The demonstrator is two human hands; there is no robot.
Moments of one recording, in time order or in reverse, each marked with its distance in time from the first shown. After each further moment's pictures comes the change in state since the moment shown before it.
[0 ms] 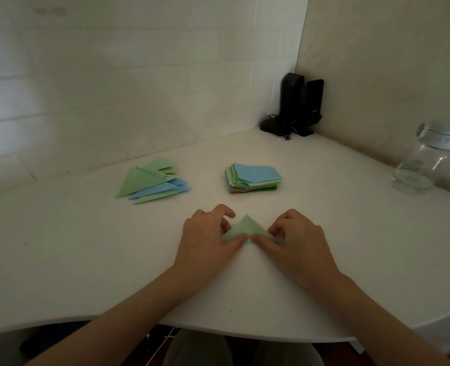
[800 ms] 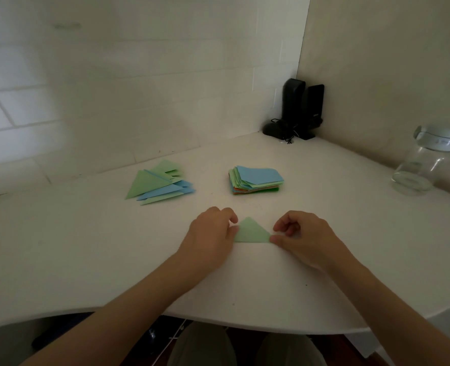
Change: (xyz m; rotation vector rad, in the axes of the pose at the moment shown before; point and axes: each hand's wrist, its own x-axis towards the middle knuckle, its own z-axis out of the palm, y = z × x) left_hand 0.005 0.011 -0.017 0.196 -0.214 0.002; right_hand 0.009 0.014 -0.020 0.221 -0.186 0.103
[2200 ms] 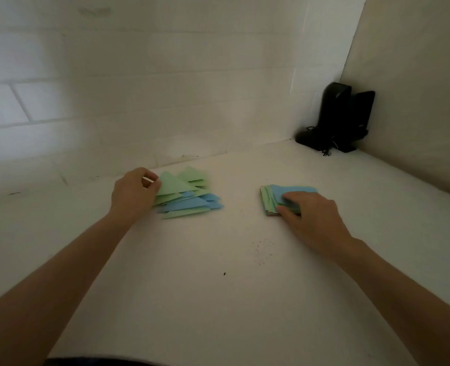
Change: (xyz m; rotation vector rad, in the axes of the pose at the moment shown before) left_hand 0.077 -0.187 -0.074 -0.099 0.444 -0.476; right_hand 0.114 -0.020 0.033 -0.373 0.141 -0.188
